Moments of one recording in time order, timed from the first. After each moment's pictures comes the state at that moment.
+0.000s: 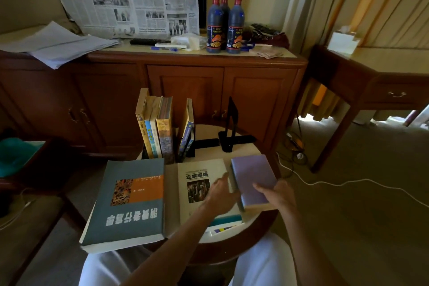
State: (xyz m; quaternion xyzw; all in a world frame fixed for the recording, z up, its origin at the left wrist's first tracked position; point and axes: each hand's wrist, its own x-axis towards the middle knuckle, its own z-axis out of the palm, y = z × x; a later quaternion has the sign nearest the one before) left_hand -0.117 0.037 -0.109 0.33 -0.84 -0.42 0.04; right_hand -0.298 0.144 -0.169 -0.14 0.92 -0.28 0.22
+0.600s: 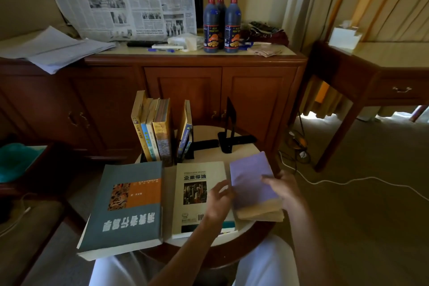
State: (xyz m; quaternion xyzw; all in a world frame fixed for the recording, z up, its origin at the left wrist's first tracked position) left_hand -0.119 0.051 -0.141 0.40 -0.53 -0.73 0.18; right_hand -0.287 0.143 -0.110 -0.09 0.83 -0.47 0.29
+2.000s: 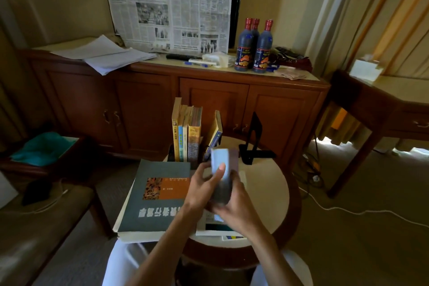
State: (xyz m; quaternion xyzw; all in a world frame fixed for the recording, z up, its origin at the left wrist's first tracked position) left_hand -0.014 0.002 -0.068 0.31 -0.57 -0.69 0.33; right_hand -0.105 0.091 -0.085 -0.48 0.71 -0.46 0.23
